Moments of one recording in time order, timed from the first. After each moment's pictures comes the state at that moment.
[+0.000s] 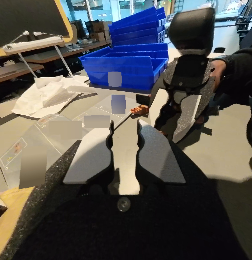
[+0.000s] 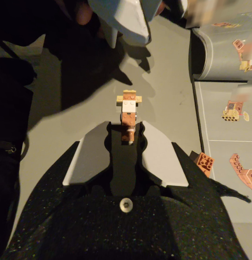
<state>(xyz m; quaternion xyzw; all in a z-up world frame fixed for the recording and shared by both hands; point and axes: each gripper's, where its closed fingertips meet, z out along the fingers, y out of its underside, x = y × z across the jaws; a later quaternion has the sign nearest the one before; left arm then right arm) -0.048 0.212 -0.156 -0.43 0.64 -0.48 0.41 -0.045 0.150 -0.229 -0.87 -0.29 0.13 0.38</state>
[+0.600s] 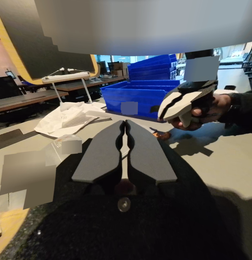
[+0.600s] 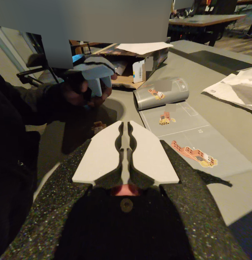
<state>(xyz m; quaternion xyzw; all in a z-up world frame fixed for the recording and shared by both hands) -0.023 0.226 -0.125 -0.42 0.55 -0.53 0.49 0.026 0.152 -0.156 -0.78 -0.13 0.18 0.59</state>
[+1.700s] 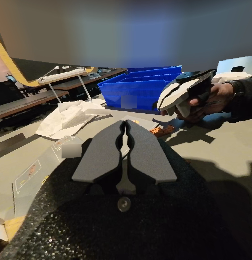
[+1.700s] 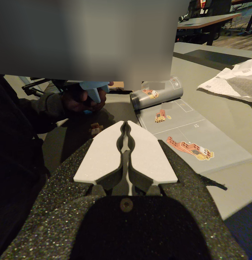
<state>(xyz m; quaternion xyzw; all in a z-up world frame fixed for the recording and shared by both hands) -0.016 0.217 -0.134 -0.40 0.58 -0.50 0.50 0.040 0.151 -0.158 -0.77 -0.10 0.21 0.60</state>
